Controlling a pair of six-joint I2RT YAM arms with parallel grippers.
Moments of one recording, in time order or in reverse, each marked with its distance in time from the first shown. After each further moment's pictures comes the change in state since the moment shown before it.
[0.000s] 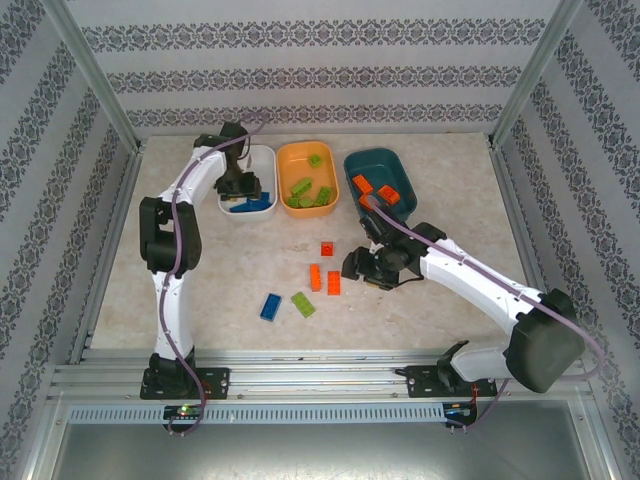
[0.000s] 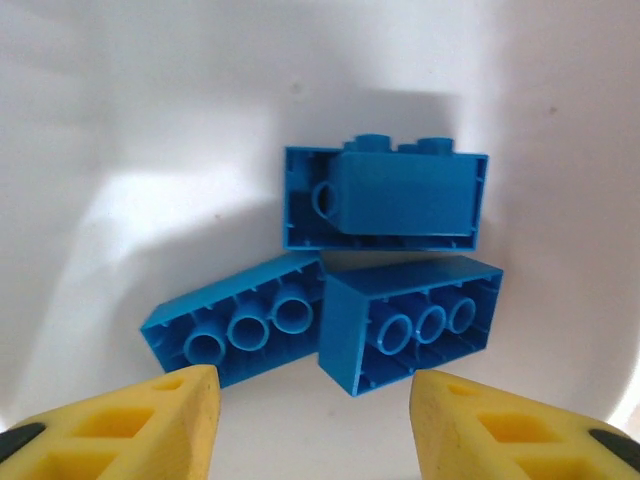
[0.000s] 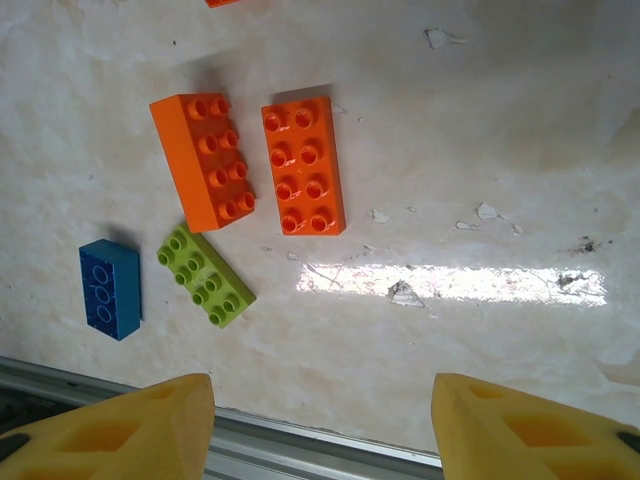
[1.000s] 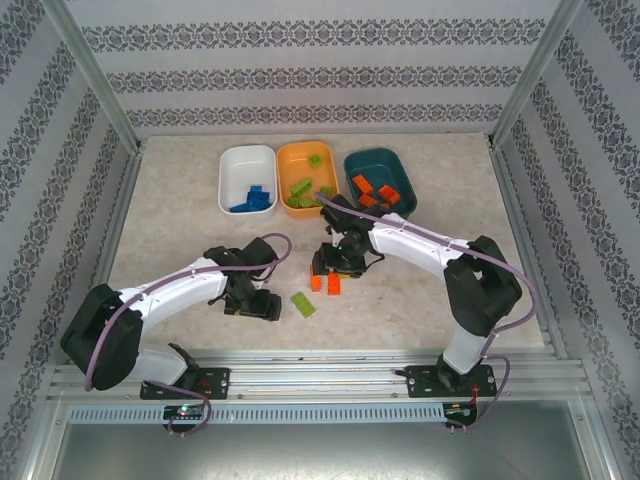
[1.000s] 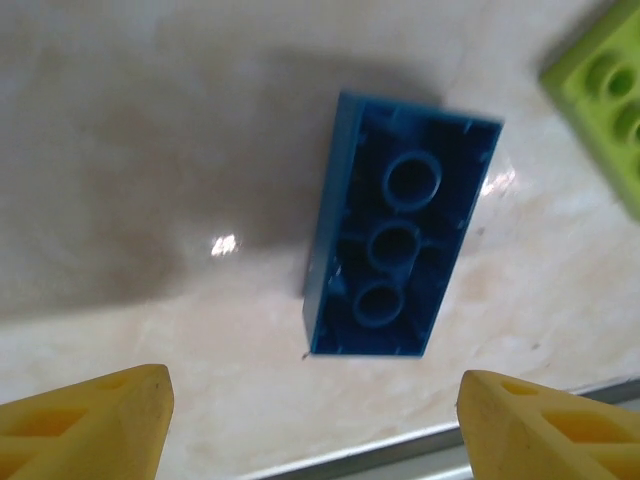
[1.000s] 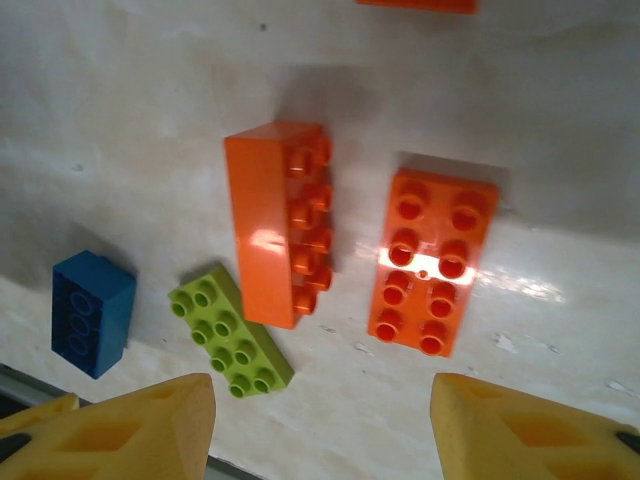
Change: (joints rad) left arm -0.513 -0.846 -1.202 0.225 0.069 -0.309; right arm 0.062 0.406 0.248 0.034 -0.064 -0.196
